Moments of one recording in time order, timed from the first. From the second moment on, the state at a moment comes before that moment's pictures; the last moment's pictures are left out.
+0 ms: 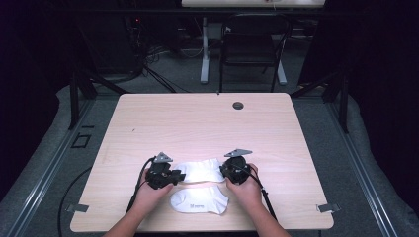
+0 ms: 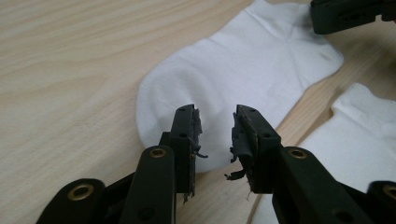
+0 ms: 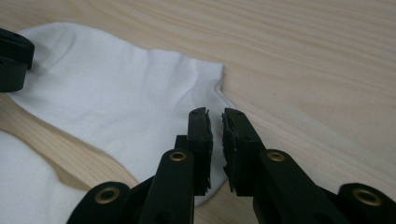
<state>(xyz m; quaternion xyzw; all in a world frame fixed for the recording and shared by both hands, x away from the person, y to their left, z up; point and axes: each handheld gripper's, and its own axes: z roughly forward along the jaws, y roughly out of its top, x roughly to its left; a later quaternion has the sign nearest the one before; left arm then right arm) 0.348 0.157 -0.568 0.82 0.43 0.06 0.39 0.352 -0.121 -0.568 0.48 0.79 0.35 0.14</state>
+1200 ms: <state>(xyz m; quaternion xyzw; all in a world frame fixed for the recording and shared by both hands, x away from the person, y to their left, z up) 0.364 0.168 -0.577 0.81 0.46 0.09 0.36 0.350 -0.121 -0.575 0.49 0.79 0.34 0.14</state>
